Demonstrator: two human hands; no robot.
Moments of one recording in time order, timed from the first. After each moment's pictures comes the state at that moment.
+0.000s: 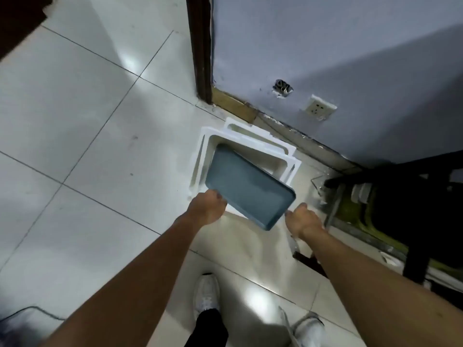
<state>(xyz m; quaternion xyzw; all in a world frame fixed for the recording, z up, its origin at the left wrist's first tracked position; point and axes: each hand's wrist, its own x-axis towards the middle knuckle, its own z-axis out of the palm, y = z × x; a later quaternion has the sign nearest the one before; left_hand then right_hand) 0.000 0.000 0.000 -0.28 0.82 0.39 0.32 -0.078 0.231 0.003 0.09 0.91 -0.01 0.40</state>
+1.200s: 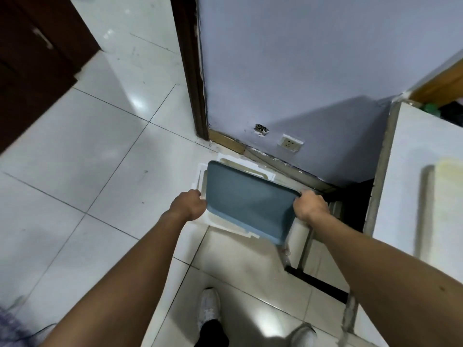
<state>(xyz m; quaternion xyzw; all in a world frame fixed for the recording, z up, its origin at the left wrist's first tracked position) -0.028 -0.040 0.119 -0.29 0.86 0.29 0.32 -0.138 0.236 0.168 0.08 0.95 -0.06 0.31</state>
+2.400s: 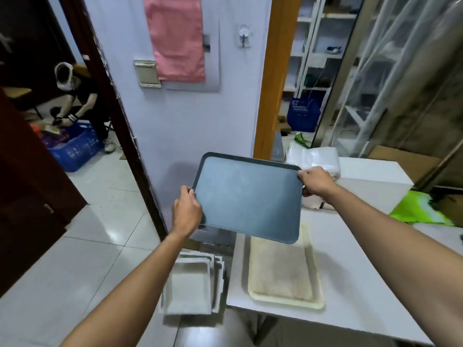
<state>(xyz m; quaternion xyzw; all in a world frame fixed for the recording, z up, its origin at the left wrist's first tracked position) -0.025 0.177 0.563 -0.16 0.89 0.37 -0.19 -0.115 0.497 0.648 0.08 0.91 -0.41 0.05</state>
